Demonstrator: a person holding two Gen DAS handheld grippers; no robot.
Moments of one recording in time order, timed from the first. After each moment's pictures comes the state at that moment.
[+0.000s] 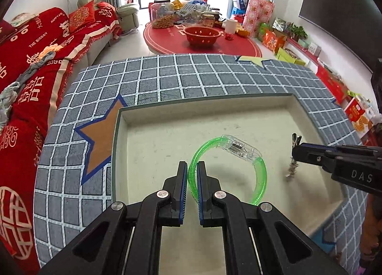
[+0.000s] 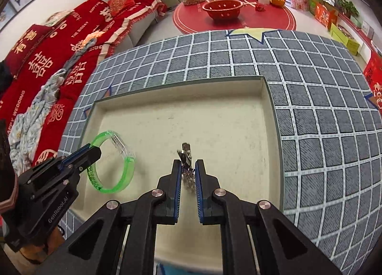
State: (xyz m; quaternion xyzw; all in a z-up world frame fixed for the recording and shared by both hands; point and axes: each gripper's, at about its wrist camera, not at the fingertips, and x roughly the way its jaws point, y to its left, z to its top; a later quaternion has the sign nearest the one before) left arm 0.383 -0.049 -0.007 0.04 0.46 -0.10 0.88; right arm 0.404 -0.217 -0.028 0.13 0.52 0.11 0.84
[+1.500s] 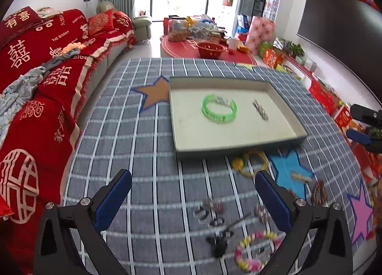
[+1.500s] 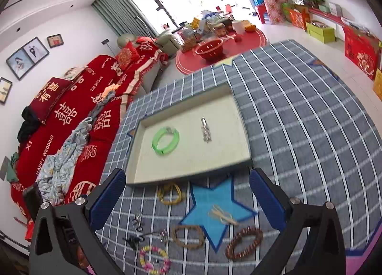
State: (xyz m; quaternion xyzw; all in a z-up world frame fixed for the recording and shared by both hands) left arm 0.202 0.023 0.037 0.00 0.42 -0.10 0.90; right arm 0.207 -0.254 0.046 0.25 0.39 0.09 0.88
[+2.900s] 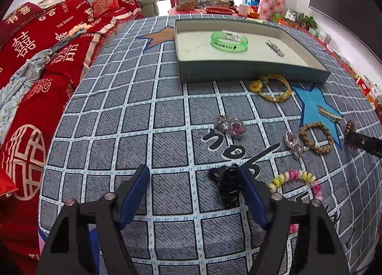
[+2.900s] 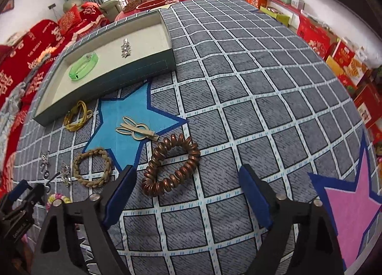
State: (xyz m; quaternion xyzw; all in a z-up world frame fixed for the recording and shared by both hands) left arm 0.164 0.015 -0.043 0.05 0.48 -0.05 0.87; right arm 0.158 -0.236 -0.060 0.13 0.51 -0.08 0.85
